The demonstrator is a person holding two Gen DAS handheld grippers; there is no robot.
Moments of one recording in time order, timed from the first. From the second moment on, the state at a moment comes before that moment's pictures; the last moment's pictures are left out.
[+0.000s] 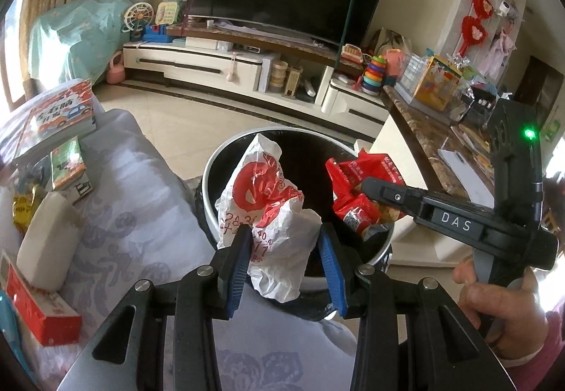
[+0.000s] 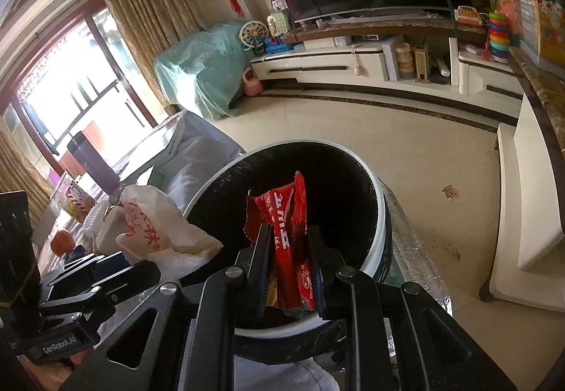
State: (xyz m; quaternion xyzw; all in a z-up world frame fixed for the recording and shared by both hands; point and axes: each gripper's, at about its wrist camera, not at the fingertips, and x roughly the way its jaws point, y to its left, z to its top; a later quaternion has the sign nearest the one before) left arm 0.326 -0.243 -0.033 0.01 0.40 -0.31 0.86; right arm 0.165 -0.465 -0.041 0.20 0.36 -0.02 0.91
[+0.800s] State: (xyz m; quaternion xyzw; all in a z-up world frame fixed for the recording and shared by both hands) left arm 0.334 -0.247 -0.034 0.01 0.41 -0.30 0.86; right arm 0.167 -0.478 -0.035 0.21 0.35 -0.04 0.91
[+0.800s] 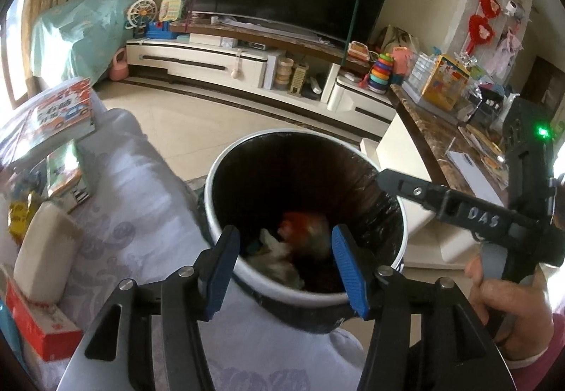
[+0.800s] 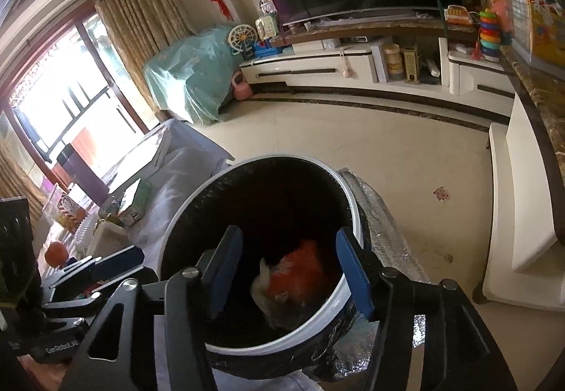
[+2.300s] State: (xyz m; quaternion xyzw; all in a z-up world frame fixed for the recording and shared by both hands) left arm 0.161 -0.024 -0.039 -0.10 0.40 -0.09 0.91; right arm 0.153 -0.259 -0.055 0.15 0.36 0.15 0.91
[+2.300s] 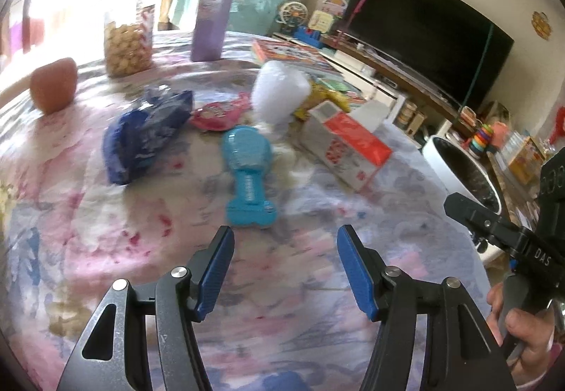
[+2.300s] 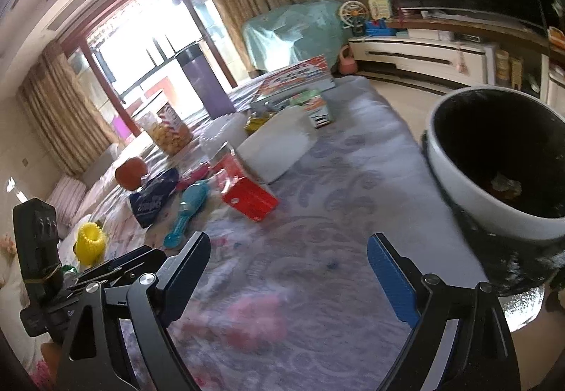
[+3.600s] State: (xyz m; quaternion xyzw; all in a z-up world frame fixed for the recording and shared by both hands) left arm 0.252 0.057 -0.061 -0.12 0.40 -0.01 0.91; right arm 0.230 -0.178 -0.073 0.07 0.39 0.17 0.90
